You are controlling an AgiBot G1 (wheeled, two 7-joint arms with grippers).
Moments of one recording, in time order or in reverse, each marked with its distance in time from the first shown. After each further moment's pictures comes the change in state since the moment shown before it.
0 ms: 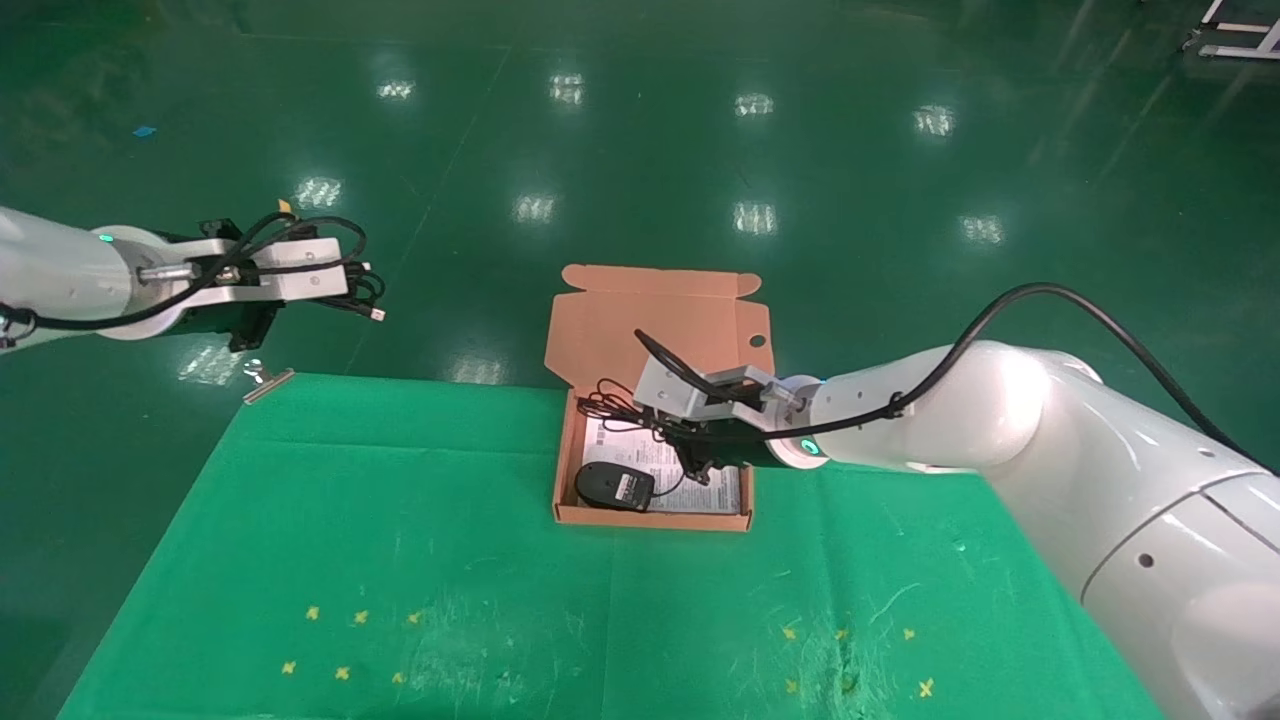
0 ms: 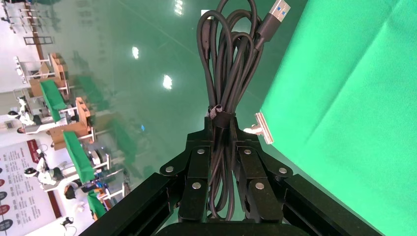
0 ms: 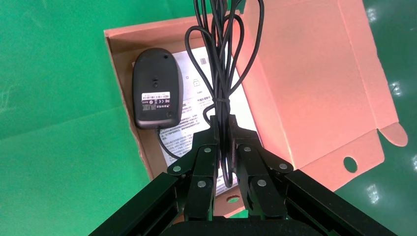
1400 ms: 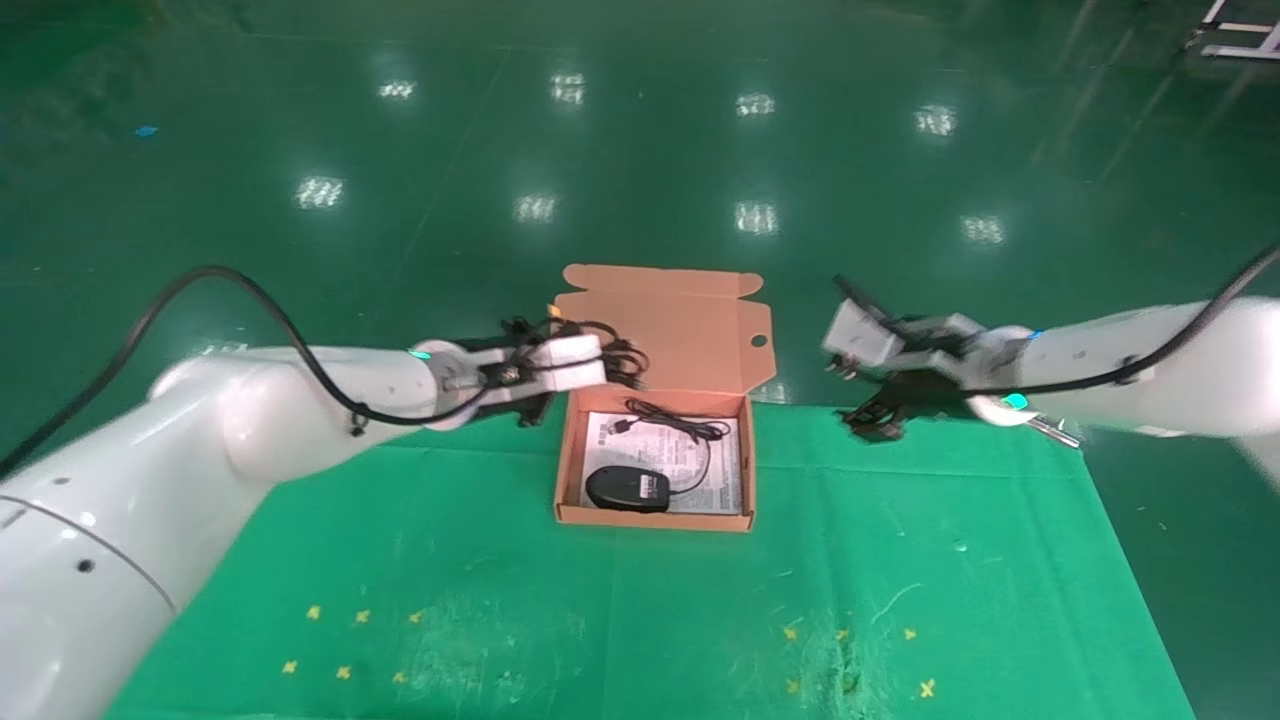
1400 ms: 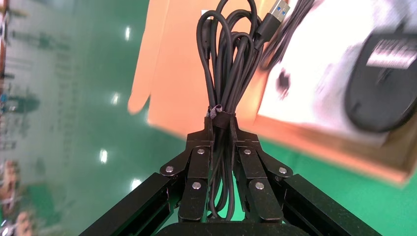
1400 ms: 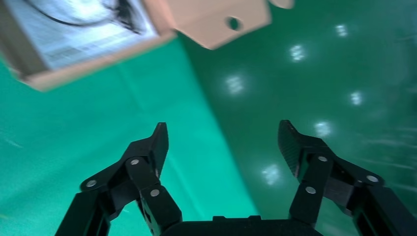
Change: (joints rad) left arm 0.126 0.358 0.049 0.488 -0.465 -0.499 0.415; right arm 0.076 0.286 -0.083 0.107 -0.081 0.000 0.132
